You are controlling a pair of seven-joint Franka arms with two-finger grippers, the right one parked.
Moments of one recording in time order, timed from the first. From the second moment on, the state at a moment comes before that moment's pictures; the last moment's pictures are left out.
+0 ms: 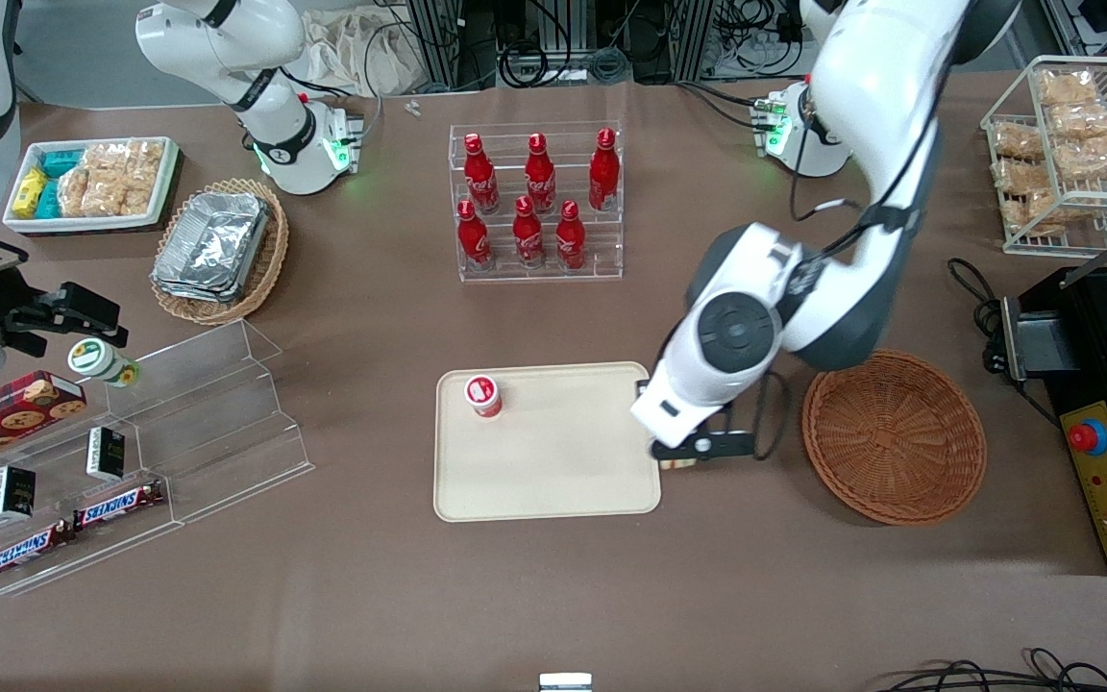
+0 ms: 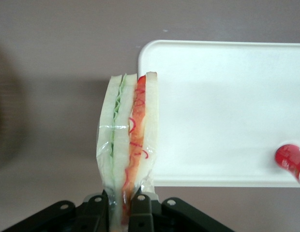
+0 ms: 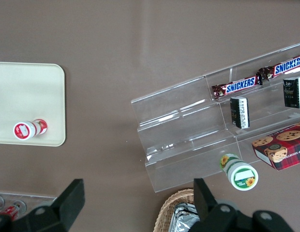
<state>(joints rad) -0.44 0.66 -0.15 -1.31 0.02 1.89 -0.63</state>
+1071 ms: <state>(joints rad) -0.49 0.85 -0.15 -1.30 0.02 2.14 -0.67</state>
